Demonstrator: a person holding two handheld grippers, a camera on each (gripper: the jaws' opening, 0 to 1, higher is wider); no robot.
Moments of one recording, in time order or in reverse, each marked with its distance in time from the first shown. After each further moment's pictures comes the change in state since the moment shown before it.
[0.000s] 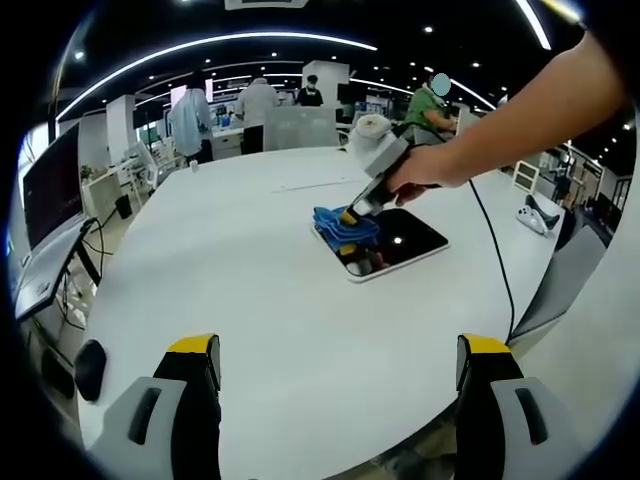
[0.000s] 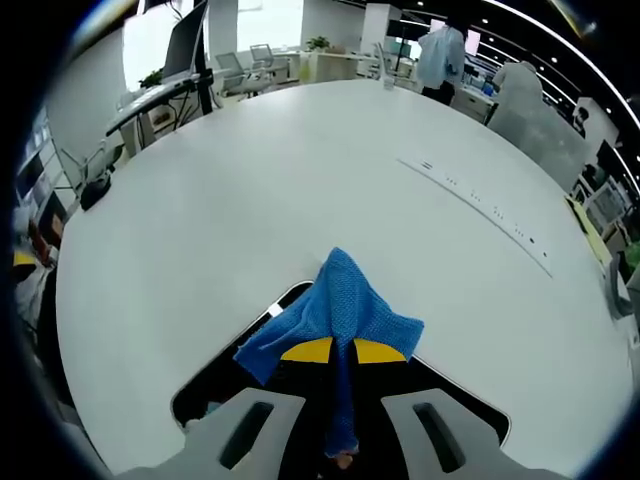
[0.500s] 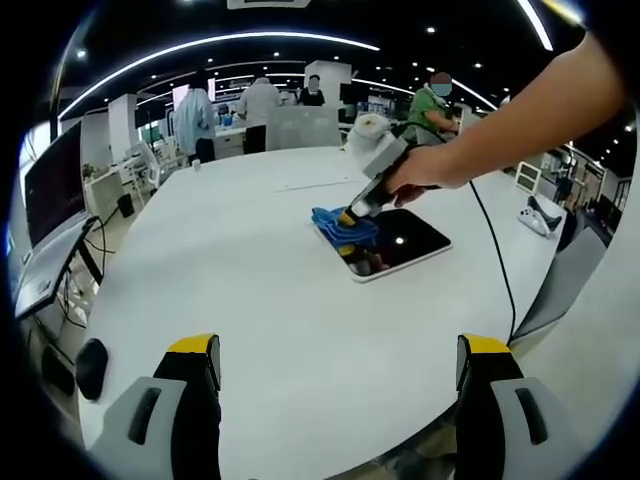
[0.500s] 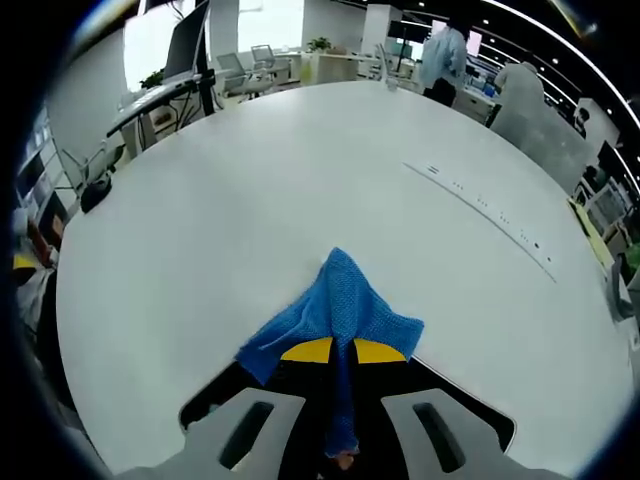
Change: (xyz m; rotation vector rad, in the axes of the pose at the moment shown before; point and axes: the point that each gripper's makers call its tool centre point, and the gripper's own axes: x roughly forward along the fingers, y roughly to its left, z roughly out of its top) left arm -0.002 0.003 0.000 -0.009 0.001 0.008; right arm 0.005 0.007 0.007 -0.003 -0.004 0.004
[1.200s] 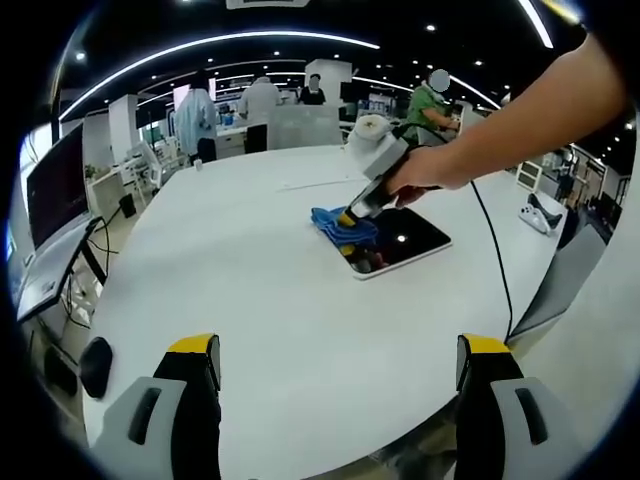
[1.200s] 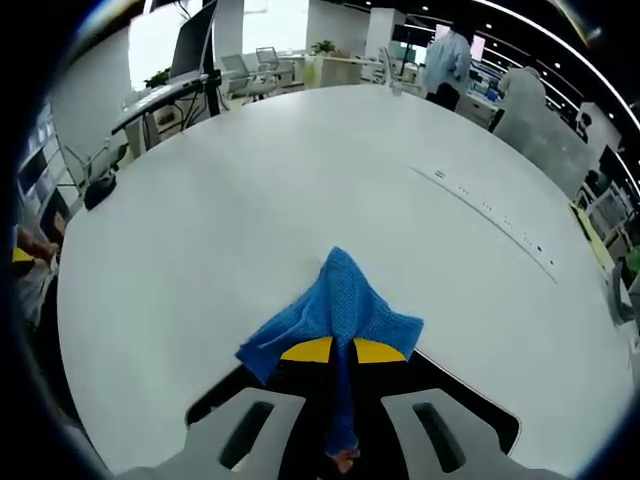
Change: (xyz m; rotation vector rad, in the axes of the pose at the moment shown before) left arm -0.006 0.000 -0.002 0.008 0.008 0.009; right arm -0.001 0.007 -0.001 -0.014 -0.016 0.007
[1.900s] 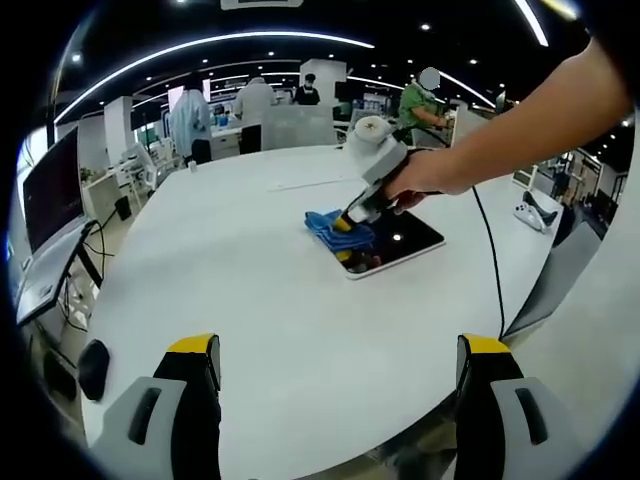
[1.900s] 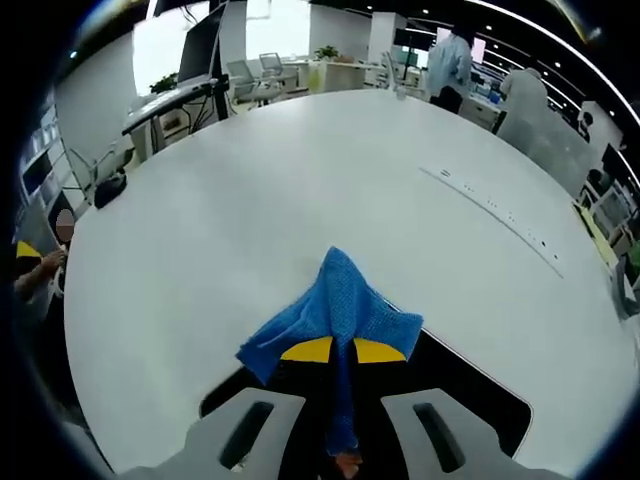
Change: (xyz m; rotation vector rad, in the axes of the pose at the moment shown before) left arm 0.000 -0.008 0.000 0.012 0.004 -0.019; right arm -0.007 0.013 -0.007 0.007 -0.026 0.026
